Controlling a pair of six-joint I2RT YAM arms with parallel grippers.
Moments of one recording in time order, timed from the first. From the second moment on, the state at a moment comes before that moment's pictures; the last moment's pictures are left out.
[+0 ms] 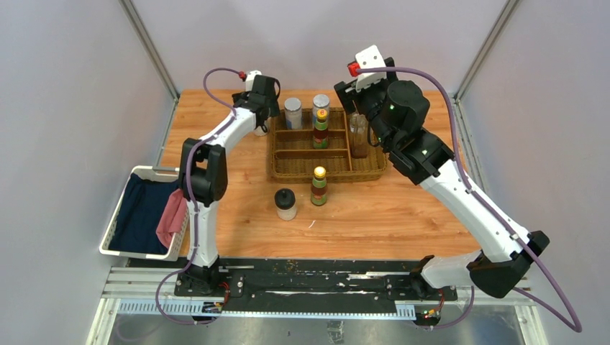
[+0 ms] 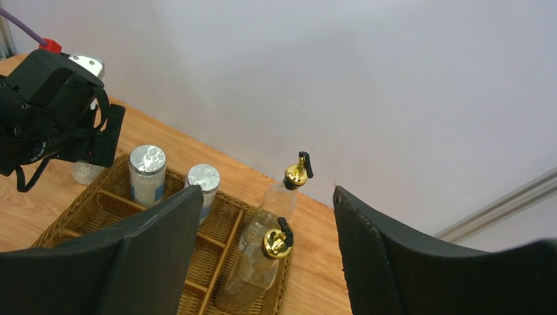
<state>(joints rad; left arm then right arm) -0.30 2.14 1.80 -0.37 -0.52 -0.40 0.73 1.30 1.56 -0.17 0.42 -0.41</state>
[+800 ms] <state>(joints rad) -0.28 2.18 1.81 -0.31 -0.50 -0.39 0.73 1.34 1.56 -0.16 0.42 -0.42</state>
